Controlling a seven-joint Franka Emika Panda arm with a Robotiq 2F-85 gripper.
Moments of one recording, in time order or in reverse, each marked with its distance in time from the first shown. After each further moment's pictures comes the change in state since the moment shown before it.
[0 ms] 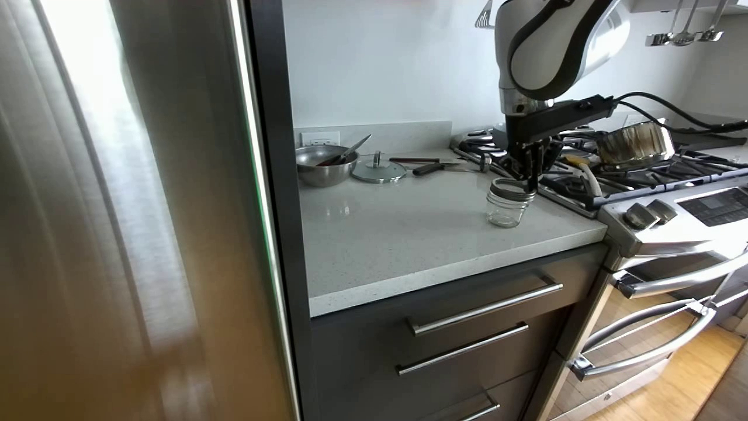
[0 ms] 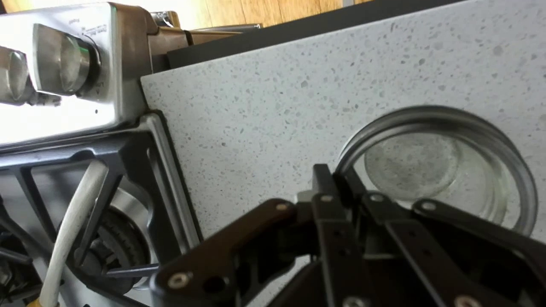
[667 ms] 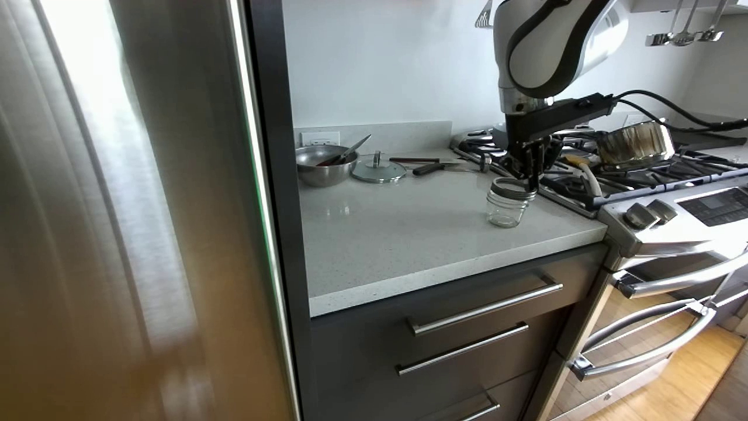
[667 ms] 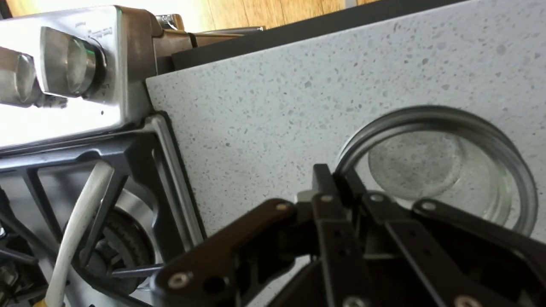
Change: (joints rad) arm 0.001 0.002 -0.001 0.011 0.000 -0.018 0.004
